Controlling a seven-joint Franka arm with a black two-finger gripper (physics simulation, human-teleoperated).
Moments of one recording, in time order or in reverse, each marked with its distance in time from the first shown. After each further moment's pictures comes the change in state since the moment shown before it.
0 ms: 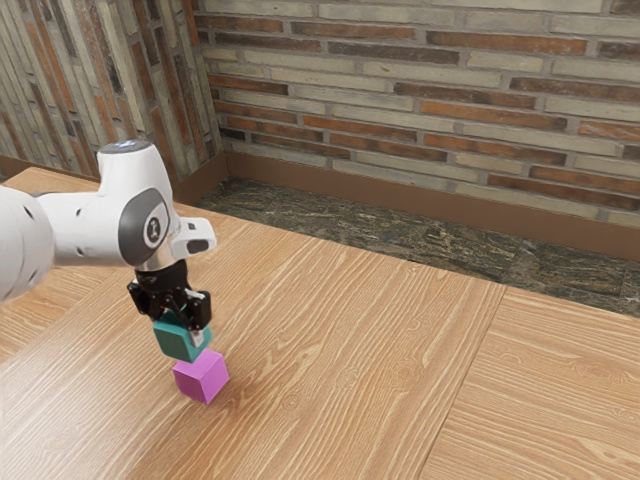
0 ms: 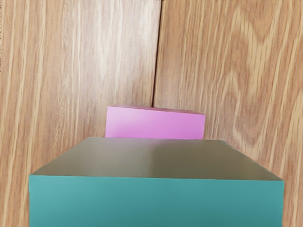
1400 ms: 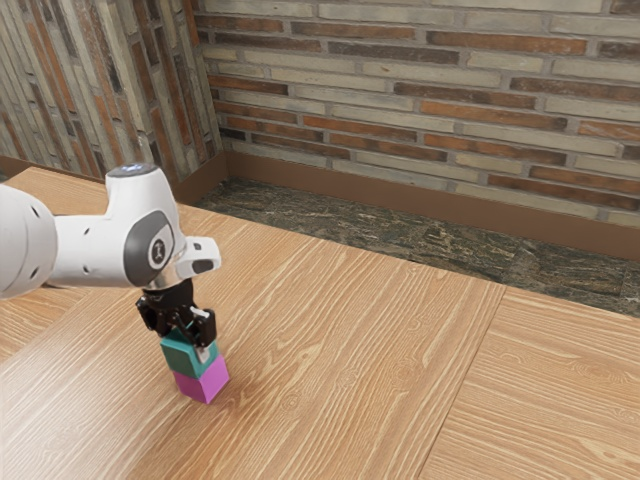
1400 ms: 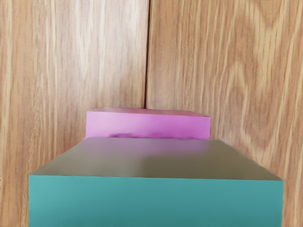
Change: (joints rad) arm 0.069 -0.097 -0.104 -0.038 0.024 0.117 0.017
